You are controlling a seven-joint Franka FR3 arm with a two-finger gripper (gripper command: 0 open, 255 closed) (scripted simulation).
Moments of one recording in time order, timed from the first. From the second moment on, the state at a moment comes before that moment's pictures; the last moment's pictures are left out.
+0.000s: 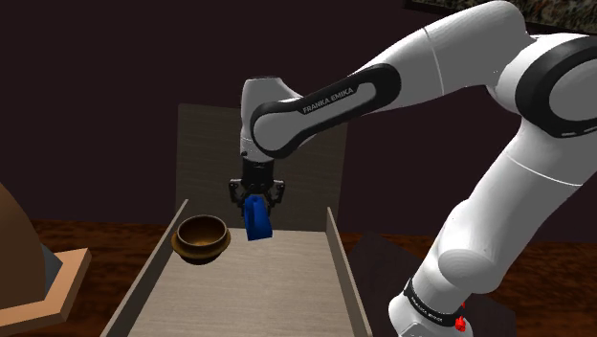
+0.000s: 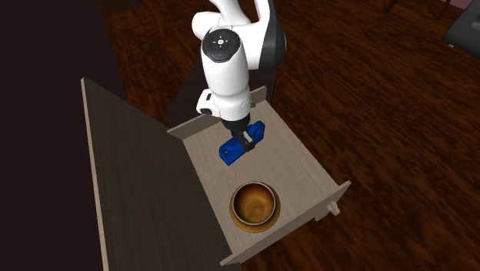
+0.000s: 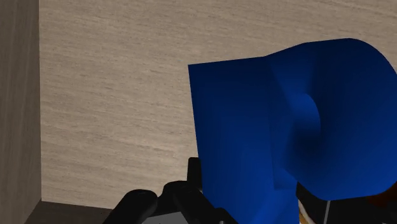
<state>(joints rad) -0.03 -0.07 0.37 -2.25 0.16 2.13 1.01</state>
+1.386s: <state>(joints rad) 0.08 0.49 0.36 -1.70 -0.06 2.11 1.21</state>
